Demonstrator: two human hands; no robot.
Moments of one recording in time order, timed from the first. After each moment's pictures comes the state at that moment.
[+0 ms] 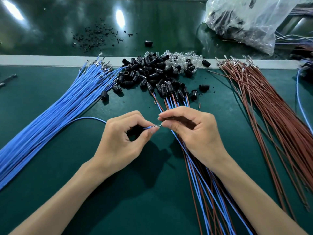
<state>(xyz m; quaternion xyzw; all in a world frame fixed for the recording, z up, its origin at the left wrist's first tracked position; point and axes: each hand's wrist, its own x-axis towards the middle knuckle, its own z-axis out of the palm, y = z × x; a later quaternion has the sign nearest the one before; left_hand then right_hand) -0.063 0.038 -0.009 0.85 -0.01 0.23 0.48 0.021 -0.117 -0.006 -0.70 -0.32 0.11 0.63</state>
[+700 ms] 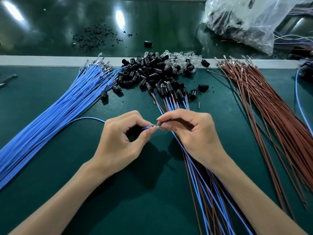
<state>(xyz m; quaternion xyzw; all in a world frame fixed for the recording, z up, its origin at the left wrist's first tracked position) -0.063 0.037 -0.010 0.85 0.00 0.25 0.46 0.021 -0.118 -0.008 -0.71 -0.34 0.10 0.61</state>
